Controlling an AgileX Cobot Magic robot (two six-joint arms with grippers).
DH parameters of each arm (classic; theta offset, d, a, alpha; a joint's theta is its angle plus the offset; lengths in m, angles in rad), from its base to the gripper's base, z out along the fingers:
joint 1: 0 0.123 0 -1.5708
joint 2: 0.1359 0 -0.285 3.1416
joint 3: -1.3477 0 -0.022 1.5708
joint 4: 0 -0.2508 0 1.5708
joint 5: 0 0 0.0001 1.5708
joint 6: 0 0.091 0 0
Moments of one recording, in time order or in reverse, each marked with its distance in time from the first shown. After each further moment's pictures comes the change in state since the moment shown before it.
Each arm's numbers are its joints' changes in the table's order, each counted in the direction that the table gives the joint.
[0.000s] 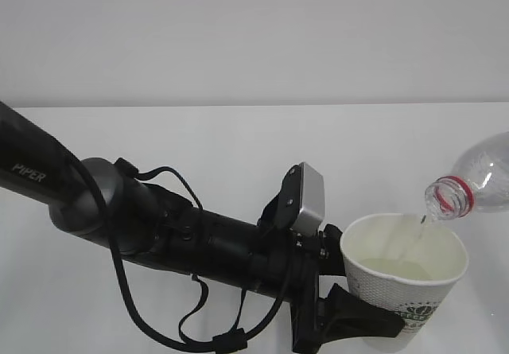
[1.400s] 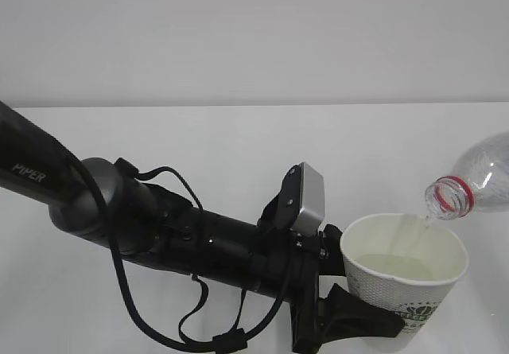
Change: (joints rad) left arm 0.000 0.000 0.000 0.000 0.002 0.000; right arm 0.000 -0.002 0.000 0.000 0.000 -0.002
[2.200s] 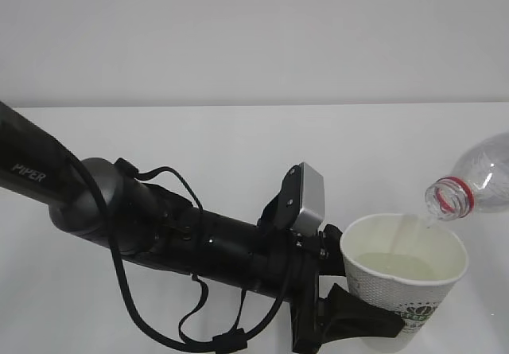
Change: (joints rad) left arm 0.000 0.000 0.000 0.000 0.000 0.000; right arm 0.000 0.000 0.000 0.004 0.000 0.000
